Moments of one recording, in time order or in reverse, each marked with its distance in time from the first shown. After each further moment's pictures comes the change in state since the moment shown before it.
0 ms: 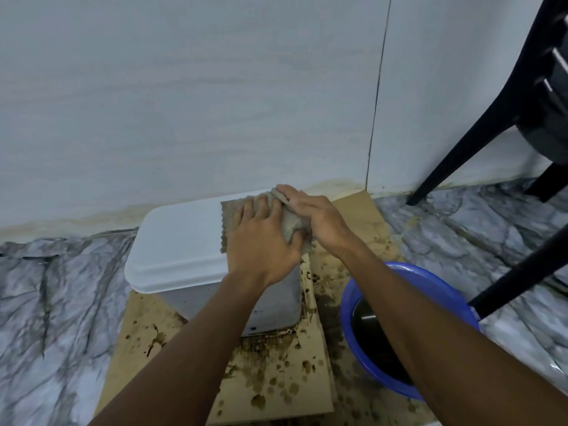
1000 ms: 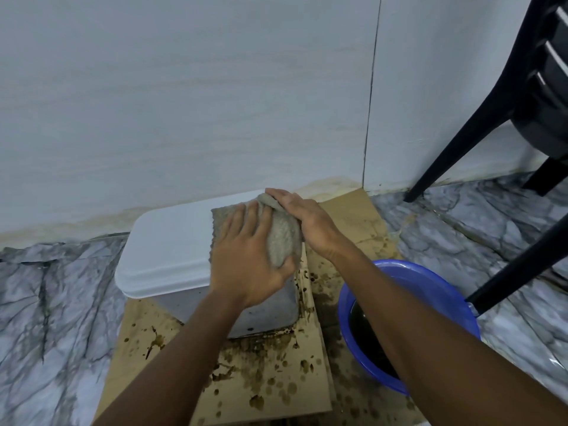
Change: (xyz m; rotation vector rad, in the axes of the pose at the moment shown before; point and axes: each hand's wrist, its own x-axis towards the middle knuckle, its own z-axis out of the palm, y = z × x) left_hand -0.027 -0.012 0.004 0.015 0.066 0.067; right_hand -0.003 0.003 0.007 0.008 0.000 0.003
